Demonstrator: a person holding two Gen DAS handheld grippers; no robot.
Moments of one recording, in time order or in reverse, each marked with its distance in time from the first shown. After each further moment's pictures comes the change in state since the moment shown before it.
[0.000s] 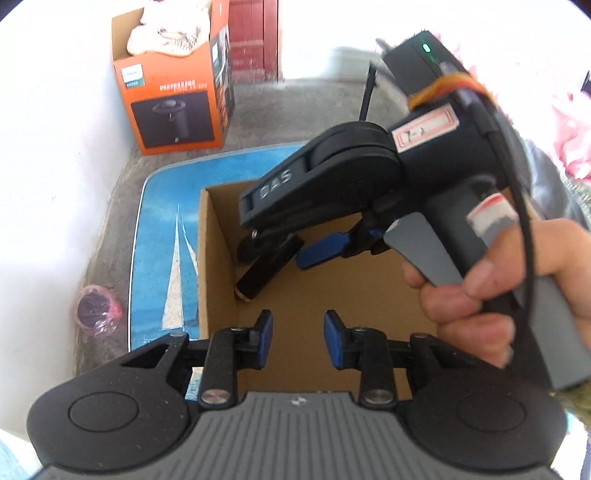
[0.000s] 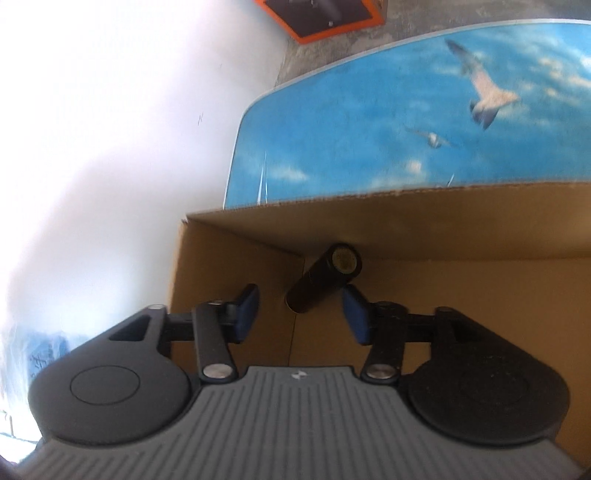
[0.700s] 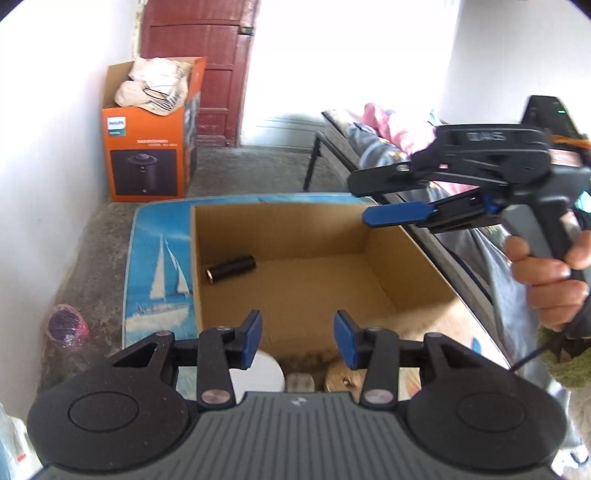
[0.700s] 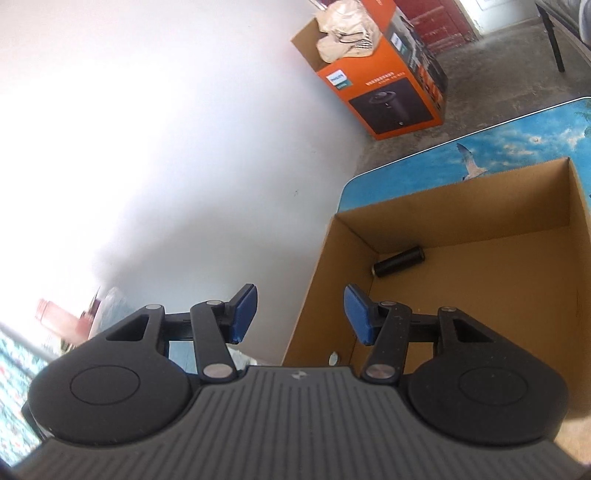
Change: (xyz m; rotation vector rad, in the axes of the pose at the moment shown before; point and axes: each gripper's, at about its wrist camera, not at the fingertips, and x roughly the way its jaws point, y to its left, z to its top) left arm -0.120 -0.009 -0.091 -0.001 -0.217 -0.185; right arm -0.222 0.009 -0.162 -0.163 -0.284 0.237
